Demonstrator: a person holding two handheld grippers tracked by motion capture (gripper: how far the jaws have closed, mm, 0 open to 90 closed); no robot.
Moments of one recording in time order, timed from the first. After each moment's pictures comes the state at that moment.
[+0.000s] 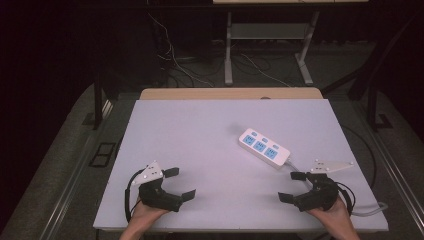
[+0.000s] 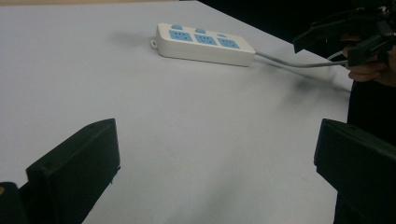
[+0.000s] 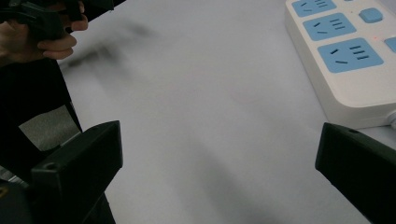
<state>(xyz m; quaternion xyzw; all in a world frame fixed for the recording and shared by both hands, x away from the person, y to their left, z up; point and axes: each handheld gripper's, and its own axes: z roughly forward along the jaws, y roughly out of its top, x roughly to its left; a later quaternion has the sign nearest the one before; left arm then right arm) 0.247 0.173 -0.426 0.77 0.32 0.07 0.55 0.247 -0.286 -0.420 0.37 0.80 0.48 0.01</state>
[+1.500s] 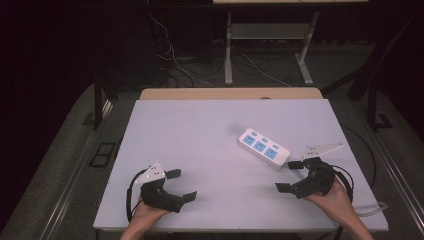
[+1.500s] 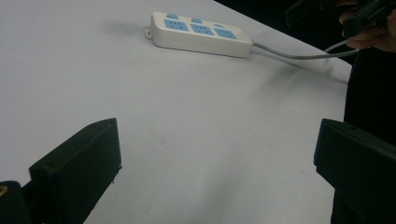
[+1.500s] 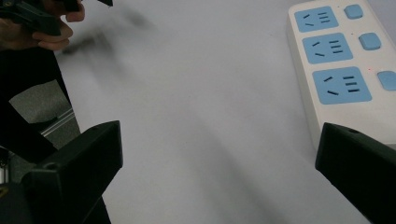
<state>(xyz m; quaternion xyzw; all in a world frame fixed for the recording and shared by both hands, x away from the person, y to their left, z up) 0.249 0.171 -0.430 0.77 0.32 0.05 0.55 0.276 -0.275 -0.389 0.34 0.83 0.43 0.00</state>
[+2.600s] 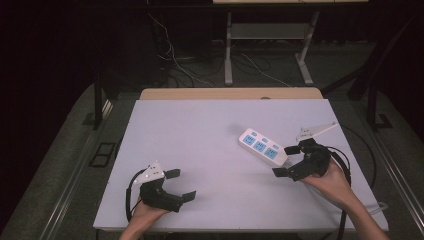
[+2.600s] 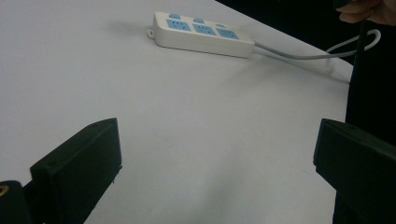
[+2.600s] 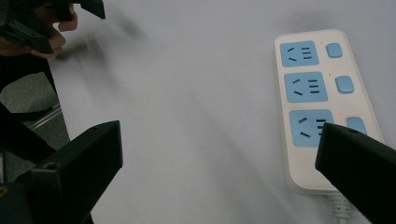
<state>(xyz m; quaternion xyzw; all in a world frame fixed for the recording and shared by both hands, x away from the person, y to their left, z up) 0.249 0.173 -0.430 0.77 0.32 0.06 0.55 0.310 -0.264 -0.361 0.33 0.85 0.41 0.01</state>
